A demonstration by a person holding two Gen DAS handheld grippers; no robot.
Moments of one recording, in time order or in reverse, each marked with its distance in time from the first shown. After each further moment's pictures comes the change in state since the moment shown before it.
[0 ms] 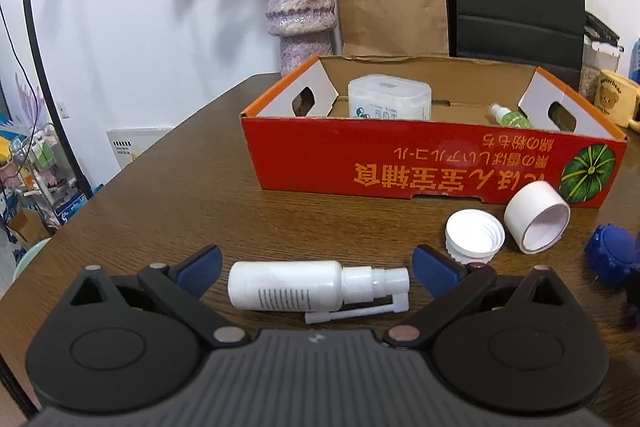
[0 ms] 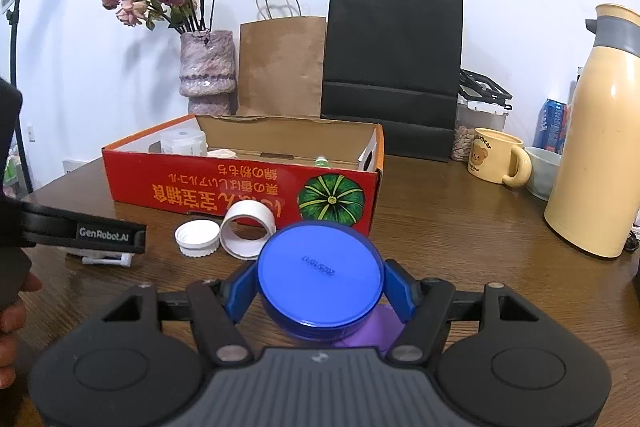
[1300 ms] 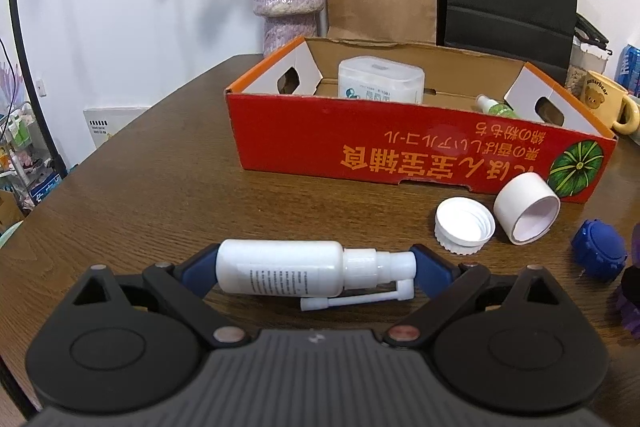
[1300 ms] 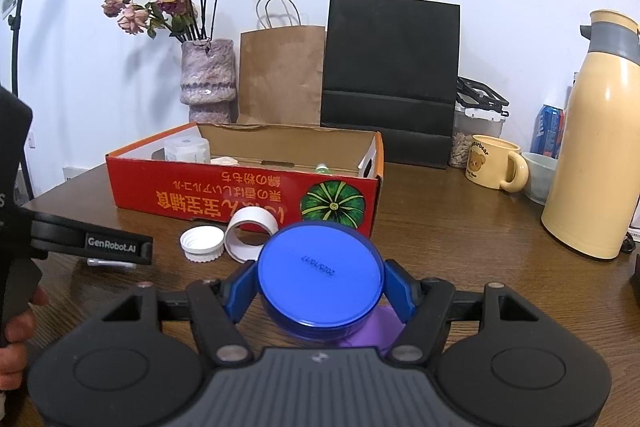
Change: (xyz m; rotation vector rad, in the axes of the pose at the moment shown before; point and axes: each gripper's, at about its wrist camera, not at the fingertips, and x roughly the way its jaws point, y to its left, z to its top) left arm 0.007 0.010 -0.004 -0.038 0.036 -0.091; right arm -0.008 0.003 -0.001 0.002 -0.026 -0.005
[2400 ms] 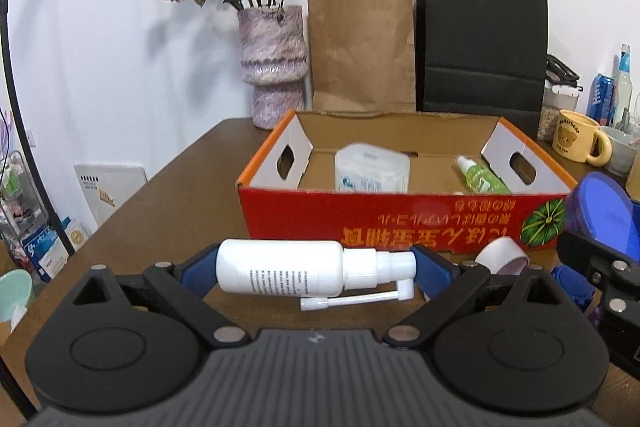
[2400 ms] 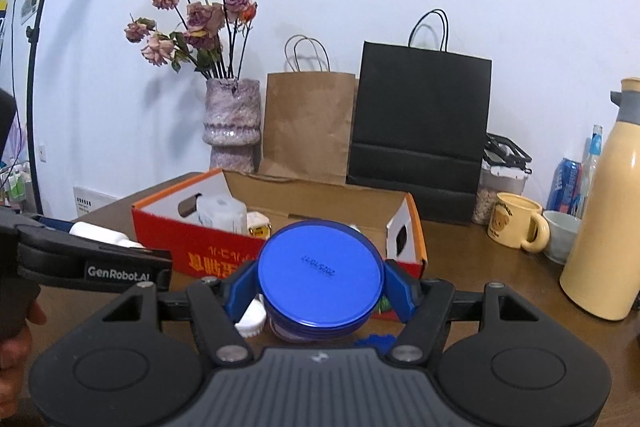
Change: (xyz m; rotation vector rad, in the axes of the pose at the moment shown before) left arm -0.037 0.016 0.034 0.056 -0.147 -0.054; right arm 0.000 0.037 0.047 -0.048 -0.103 0.024
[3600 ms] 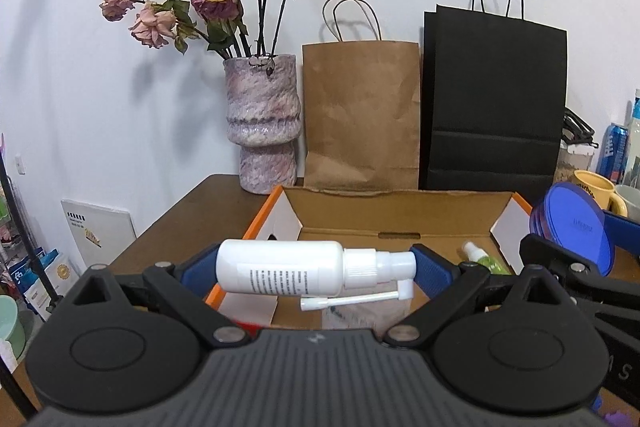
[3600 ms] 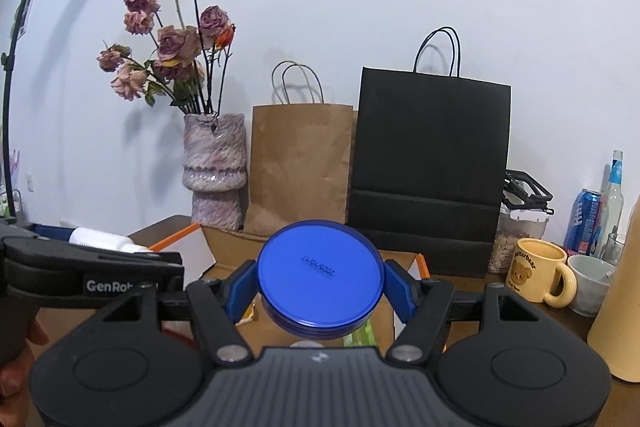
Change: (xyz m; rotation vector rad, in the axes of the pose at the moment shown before) left arm 0.052 -0.008 0.067 -0.028 -0.107 -0.011; right arm 0.082 -0.006 0.056 0.023 -0.072 -0.011
